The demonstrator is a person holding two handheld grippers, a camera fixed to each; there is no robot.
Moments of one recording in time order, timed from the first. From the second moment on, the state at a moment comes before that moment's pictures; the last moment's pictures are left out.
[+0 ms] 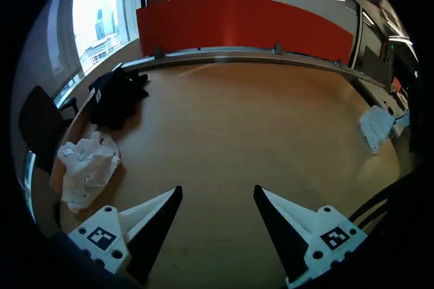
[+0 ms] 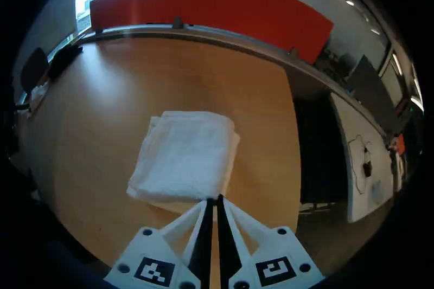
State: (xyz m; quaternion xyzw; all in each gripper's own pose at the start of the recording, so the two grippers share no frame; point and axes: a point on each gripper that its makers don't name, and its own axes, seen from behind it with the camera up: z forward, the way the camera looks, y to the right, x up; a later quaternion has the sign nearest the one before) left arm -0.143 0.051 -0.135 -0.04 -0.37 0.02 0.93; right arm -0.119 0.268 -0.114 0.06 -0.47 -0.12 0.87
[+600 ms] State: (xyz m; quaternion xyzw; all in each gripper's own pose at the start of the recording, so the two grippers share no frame) left arm -0.141 0.049 -0.132 -0.04 -0.37 0.03 0.93; right arm -0.173 0.279 -0.143 0.04 -0.51 -0.08 0.85
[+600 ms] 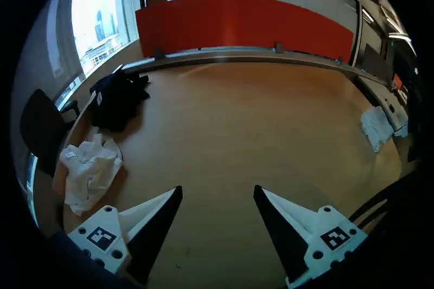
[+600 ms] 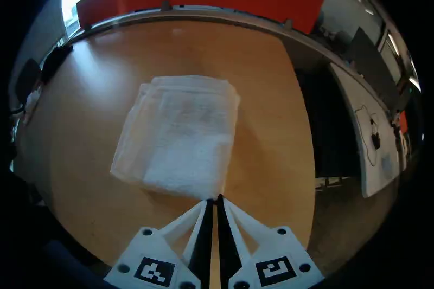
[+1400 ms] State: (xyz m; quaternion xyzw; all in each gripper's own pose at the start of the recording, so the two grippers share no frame) left arm -0.142 0.051 -0.132 -0.04 -0.37 0.03 0.93; right arm -0.177 0.281 -0.145 0.02 -0.52 -0.08 0.85
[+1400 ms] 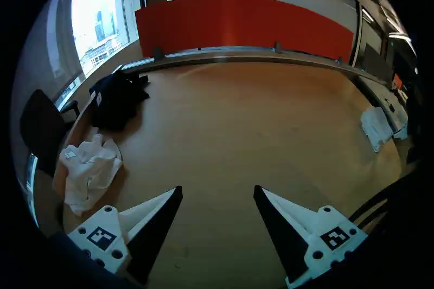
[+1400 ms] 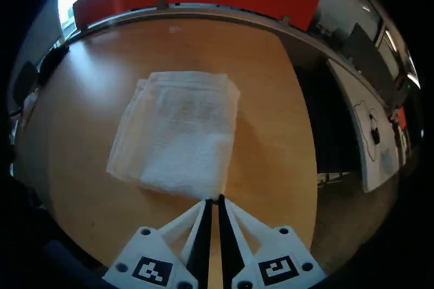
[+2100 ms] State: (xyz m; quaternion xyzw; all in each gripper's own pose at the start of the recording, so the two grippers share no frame) left arm -0.137 0.048 -0.133 -0.04 -0.36 0.02 0.93; right arm -0.167 0.270 -0.148 0.01 -0.50 -0.06 0.86
